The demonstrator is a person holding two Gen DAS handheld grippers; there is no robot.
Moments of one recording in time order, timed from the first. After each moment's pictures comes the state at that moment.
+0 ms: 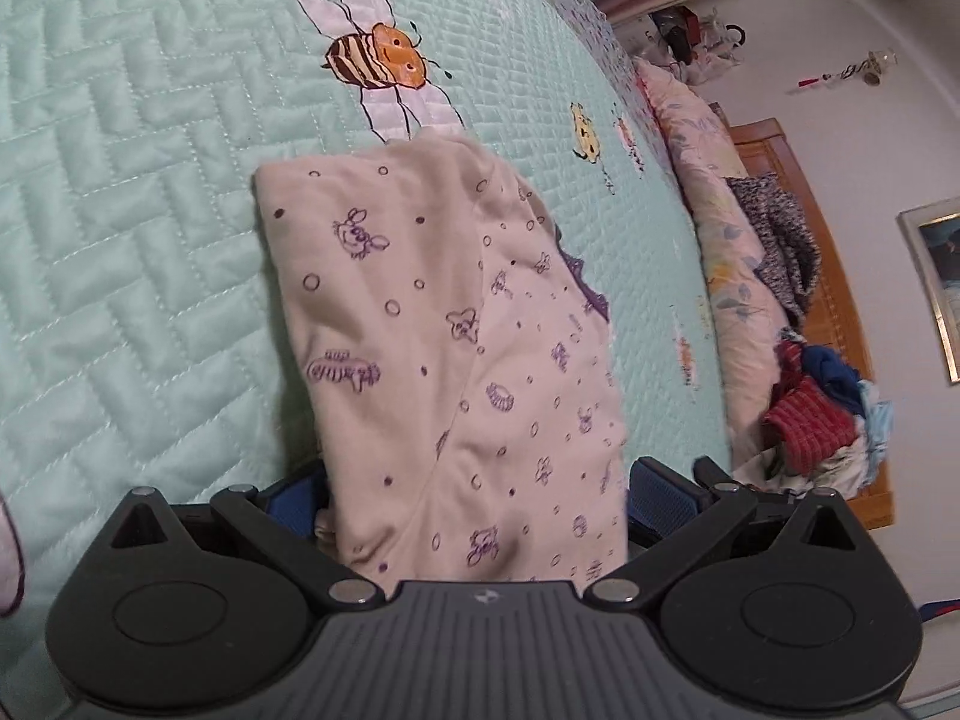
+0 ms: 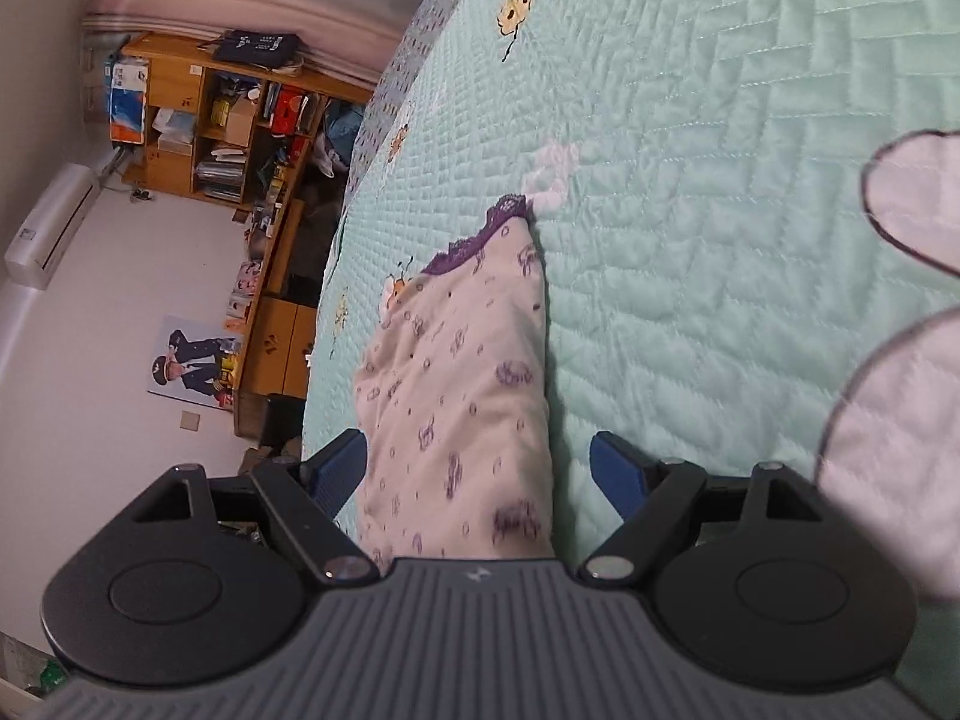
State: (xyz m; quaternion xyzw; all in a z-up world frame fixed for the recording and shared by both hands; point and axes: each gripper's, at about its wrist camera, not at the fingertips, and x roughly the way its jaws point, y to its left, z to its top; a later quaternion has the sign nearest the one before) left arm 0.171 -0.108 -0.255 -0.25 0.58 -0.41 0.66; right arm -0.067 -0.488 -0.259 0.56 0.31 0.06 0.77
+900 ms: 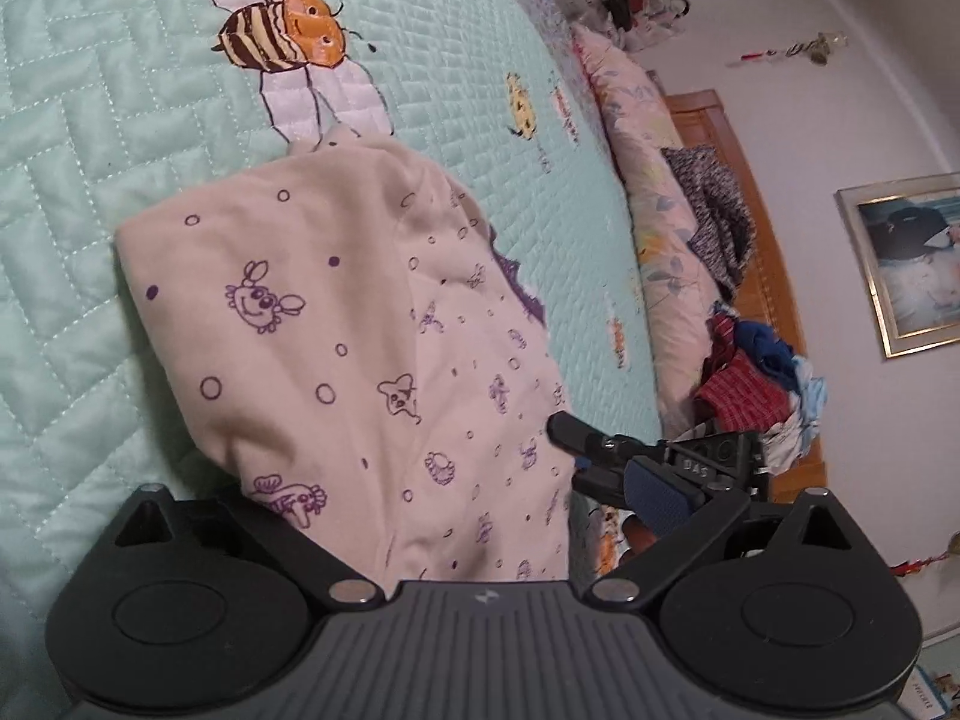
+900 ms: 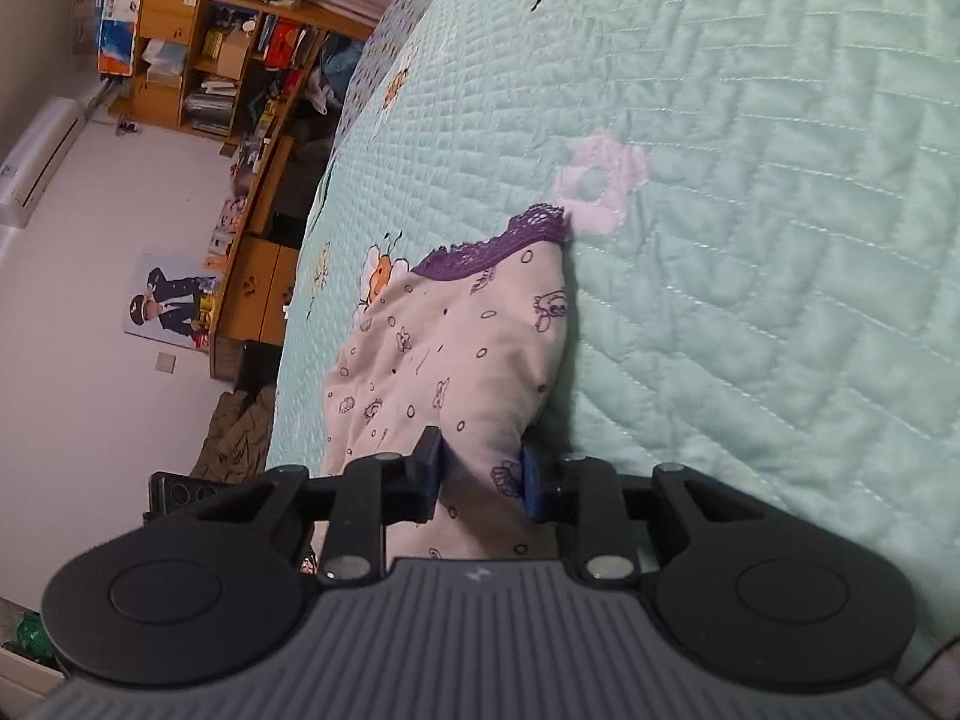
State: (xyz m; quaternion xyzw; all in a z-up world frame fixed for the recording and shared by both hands) left arm 0.207 -0.147 -0.269 -0.26 0.59 -0.47 0.60; right arm -0.017 -0.493 -0.259 0.51 0.37 0.08 0.77
